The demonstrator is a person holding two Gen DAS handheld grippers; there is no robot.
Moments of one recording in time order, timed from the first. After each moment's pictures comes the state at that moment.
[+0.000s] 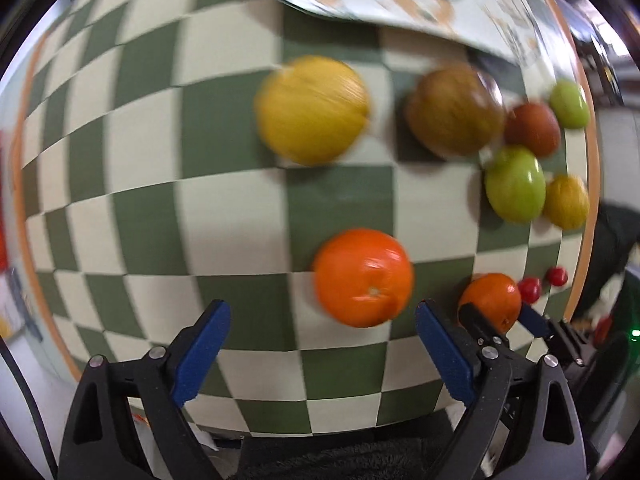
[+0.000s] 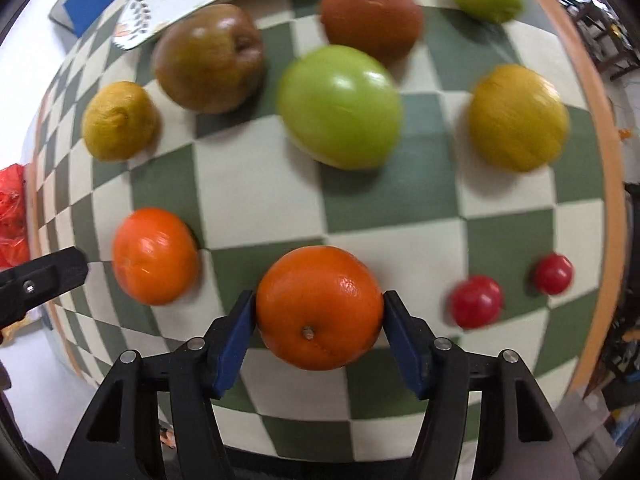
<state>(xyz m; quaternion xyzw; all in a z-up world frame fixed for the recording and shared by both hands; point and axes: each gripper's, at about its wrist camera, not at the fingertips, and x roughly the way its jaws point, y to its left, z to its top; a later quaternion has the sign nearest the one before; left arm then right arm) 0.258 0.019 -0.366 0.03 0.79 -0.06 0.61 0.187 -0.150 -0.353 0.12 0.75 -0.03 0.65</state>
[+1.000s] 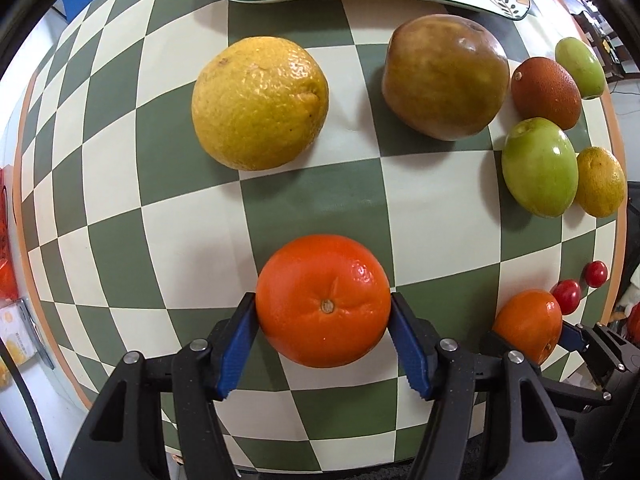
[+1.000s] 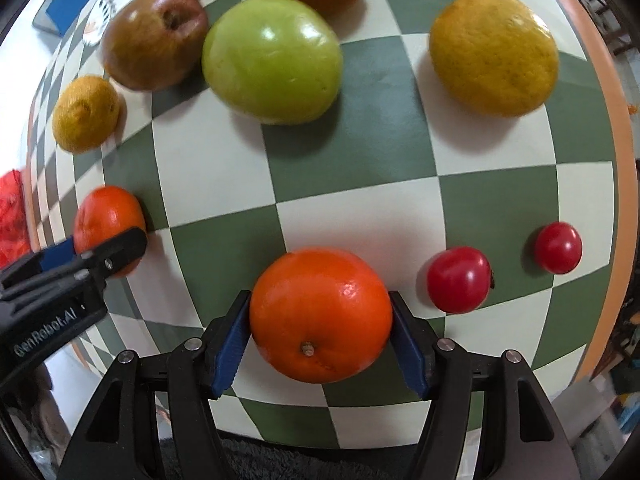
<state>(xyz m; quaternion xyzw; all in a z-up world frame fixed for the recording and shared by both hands) 0.243 -0.009 -0.372 0.08 0.75 -0.06 0.65 0.164 -0.163 -0.369 0.14 0.78 0.00 0.61</state>
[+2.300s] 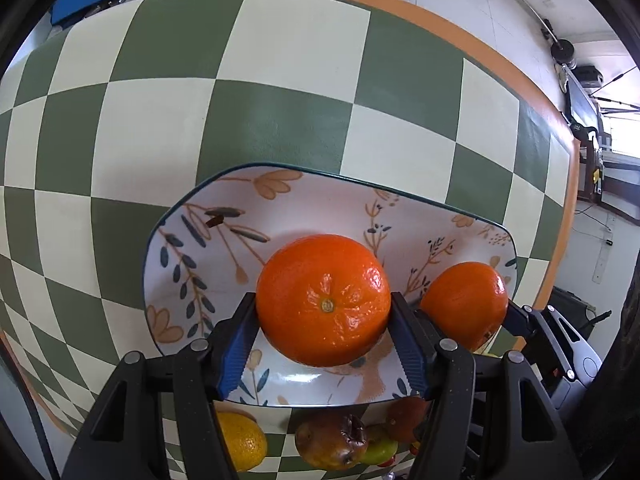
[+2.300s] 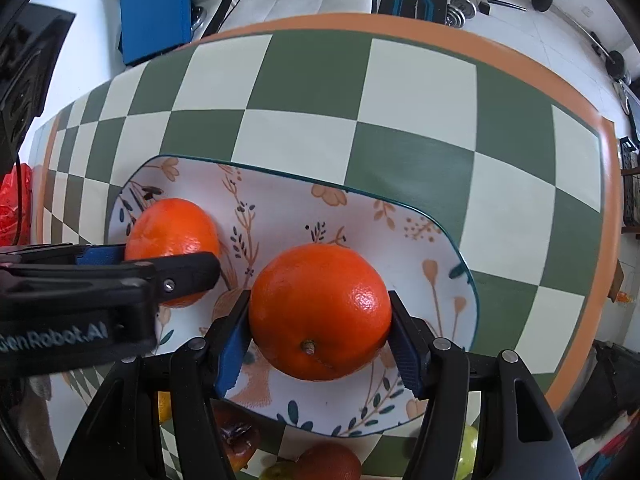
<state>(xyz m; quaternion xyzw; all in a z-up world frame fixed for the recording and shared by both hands) 0.512 -0.008 -0.355 -0.12 0.78 -0.04 0.61 0.510 -0.132 -0.351 0.00 0.73 0.11 0.67</state>
